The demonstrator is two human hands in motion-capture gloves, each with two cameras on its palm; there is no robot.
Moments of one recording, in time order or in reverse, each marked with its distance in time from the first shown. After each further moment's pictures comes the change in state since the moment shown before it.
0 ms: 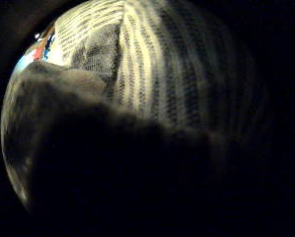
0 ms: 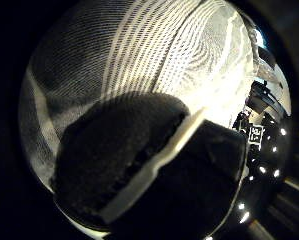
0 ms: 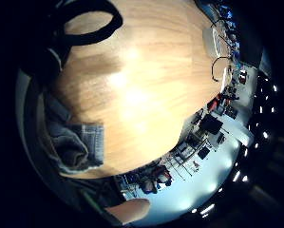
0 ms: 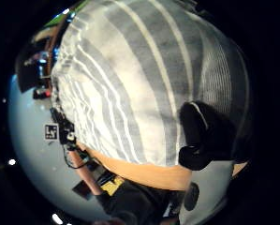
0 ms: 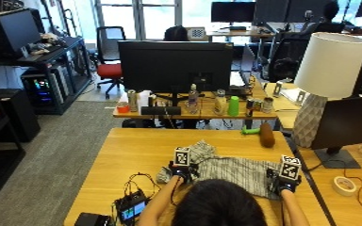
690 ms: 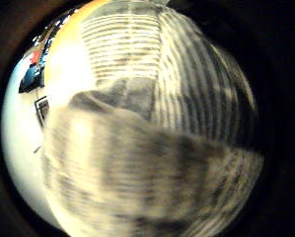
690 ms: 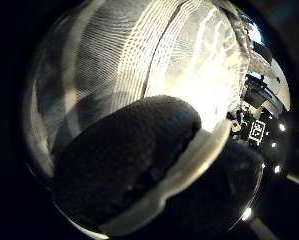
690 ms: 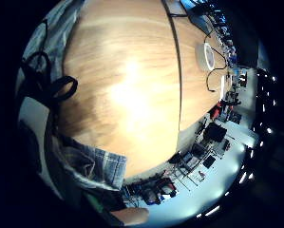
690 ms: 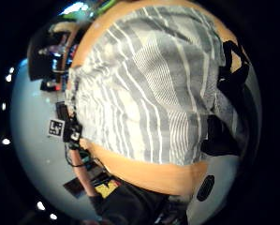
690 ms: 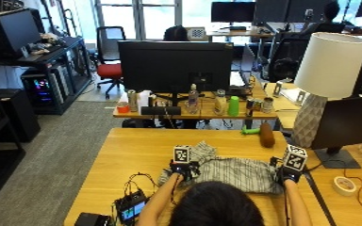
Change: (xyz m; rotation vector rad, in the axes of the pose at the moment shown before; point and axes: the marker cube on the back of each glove) left arm 0.005 0.007 -0.013 0.013 0.021 0.029; right arm -0.015 -0.080 -0.025 0.286 -0.064 -0.189
